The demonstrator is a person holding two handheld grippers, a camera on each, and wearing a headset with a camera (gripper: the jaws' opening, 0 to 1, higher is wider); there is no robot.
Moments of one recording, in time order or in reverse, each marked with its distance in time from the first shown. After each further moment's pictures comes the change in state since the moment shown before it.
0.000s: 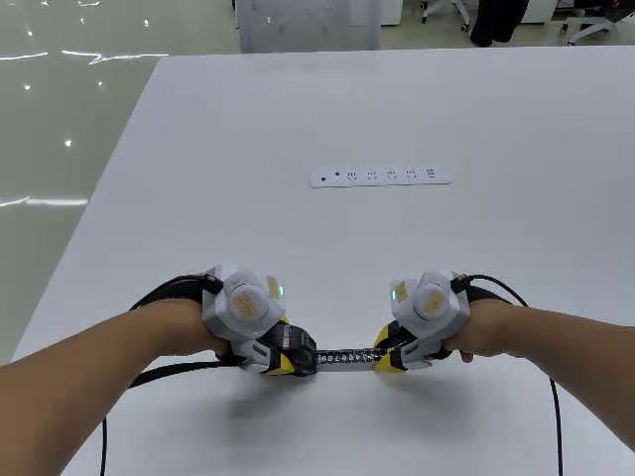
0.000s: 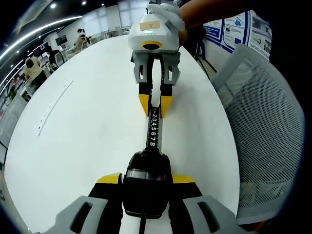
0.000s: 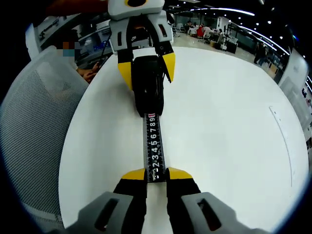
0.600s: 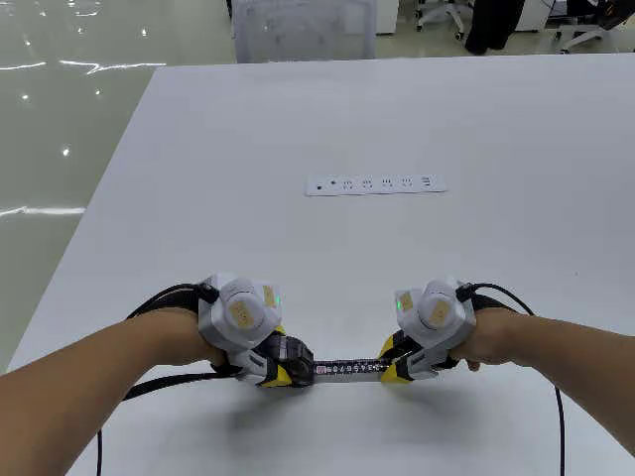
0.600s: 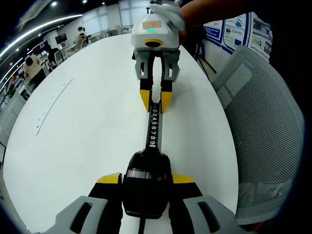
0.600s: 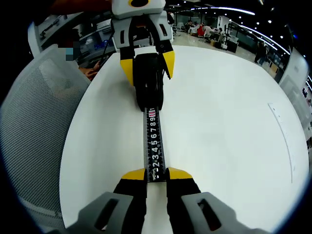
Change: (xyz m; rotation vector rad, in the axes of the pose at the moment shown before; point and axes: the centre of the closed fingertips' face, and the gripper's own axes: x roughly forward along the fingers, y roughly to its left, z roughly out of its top) left arm 0.000 -0.001 0.000 -0.008 0.004 -0.011; right arm -0.007 0.000 -0.010 -0.001 0.006 0.006
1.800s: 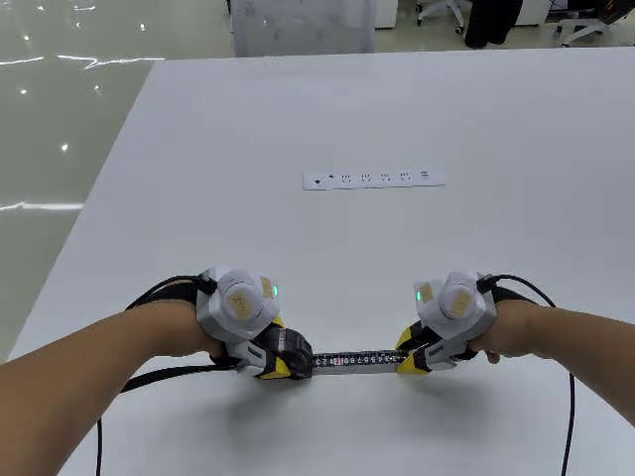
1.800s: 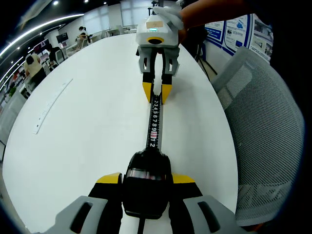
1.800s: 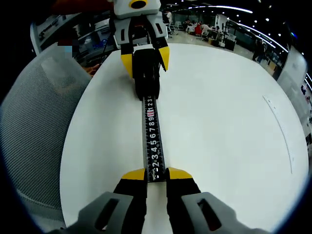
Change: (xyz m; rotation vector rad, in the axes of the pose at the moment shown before) left arm 0.000 0.000 0.000 -0.013 -0.004 0.000; right arm -0.016 -0.001 -0.022 0.016 0.011 -0.010
